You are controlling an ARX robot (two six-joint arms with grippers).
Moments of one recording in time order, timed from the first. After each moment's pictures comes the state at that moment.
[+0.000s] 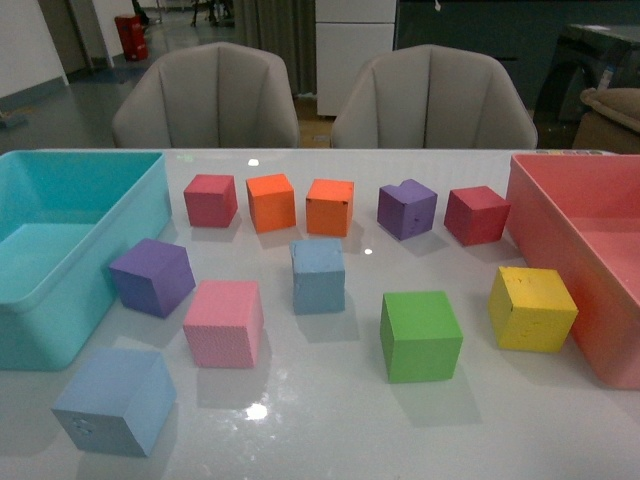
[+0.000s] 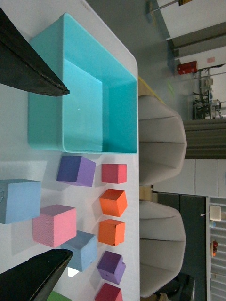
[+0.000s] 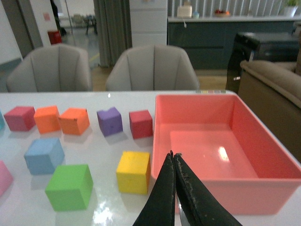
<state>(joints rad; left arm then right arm) 0.00 0.01 0.01 0.00 0.00 -0.01 0.00 0.28 0.04 0.24 0.00 0.01</state>
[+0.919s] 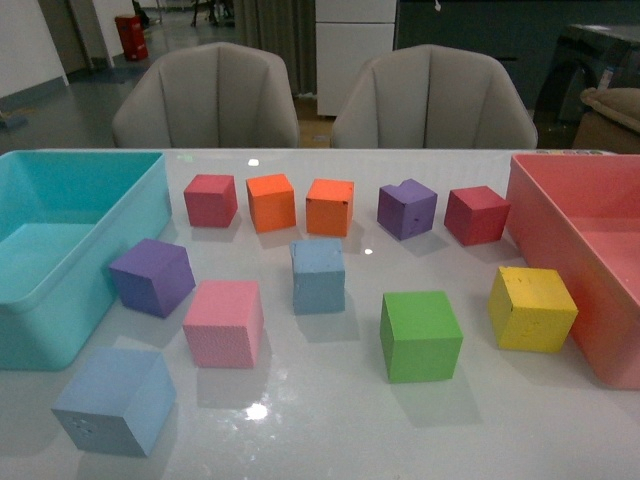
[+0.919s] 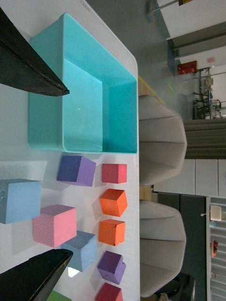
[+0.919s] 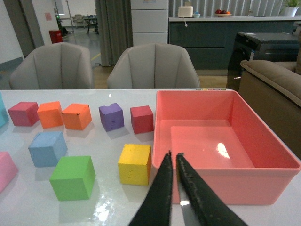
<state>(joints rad) 0.00 0.01 0.01 0.00 0.00 -0.01 0.00 0.00 0.01 0.00 0.00 0.01</state>
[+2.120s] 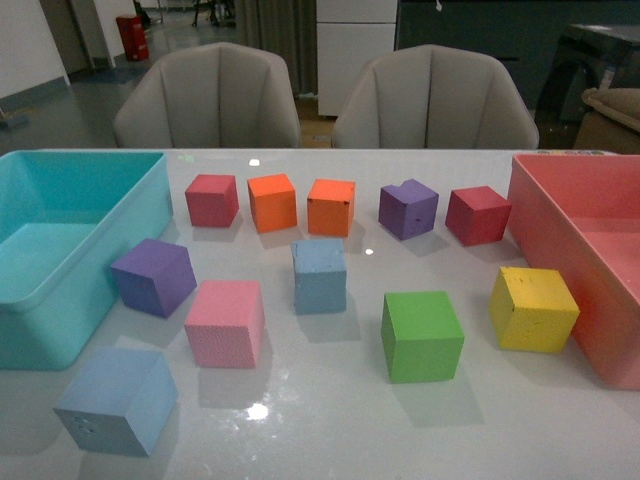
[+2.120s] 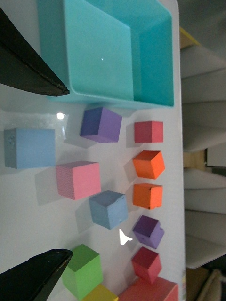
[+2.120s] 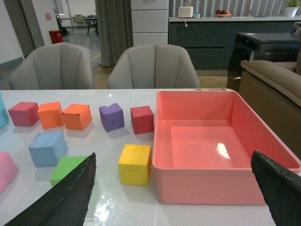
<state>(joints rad) -0.37 0.66 0.28 0.12 -0.24 -0.11 0.00 0.00 0.01 0.00 0.00 0.01</state>
